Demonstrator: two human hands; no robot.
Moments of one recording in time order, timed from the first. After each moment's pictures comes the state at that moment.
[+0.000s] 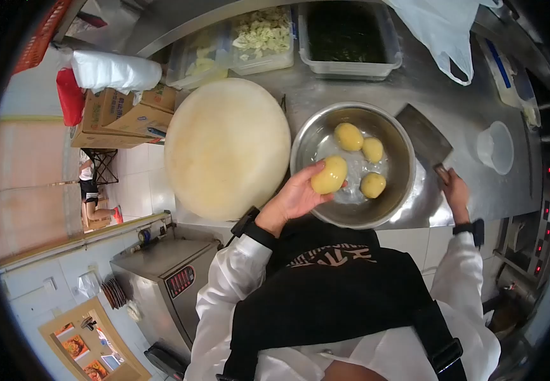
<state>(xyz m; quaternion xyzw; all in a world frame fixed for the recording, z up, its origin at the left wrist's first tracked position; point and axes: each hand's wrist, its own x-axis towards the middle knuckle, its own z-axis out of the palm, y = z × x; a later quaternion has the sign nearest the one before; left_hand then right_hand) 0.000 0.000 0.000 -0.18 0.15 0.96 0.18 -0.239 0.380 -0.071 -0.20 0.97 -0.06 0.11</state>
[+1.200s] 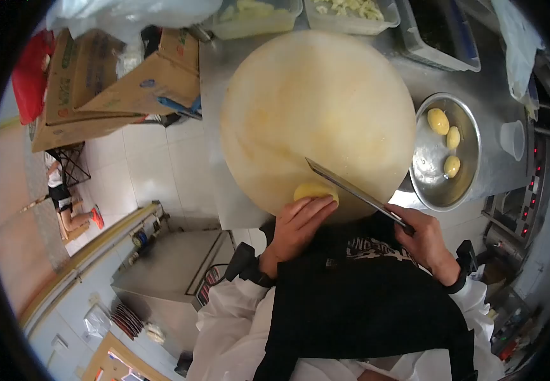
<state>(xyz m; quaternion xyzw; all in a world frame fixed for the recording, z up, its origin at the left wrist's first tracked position) 0.217 -0.197 -0.012 -0.03 0.90 0.36 -0.22 0.065 0.008 0.090 -0.31 0.85 -0.24 0.35</state>
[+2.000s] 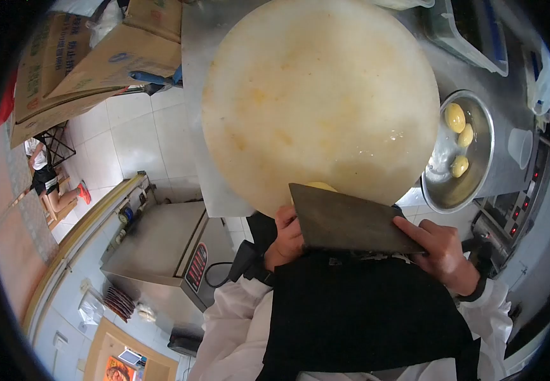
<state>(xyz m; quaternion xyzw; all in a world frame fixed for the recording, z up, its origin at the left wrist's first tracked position) 0.249 -0.163 -0.069 -0.16 0.81 0.51 -0.26 0.030 -0.009 0.105 -0.48 0.77 -0.10 0.41</state>
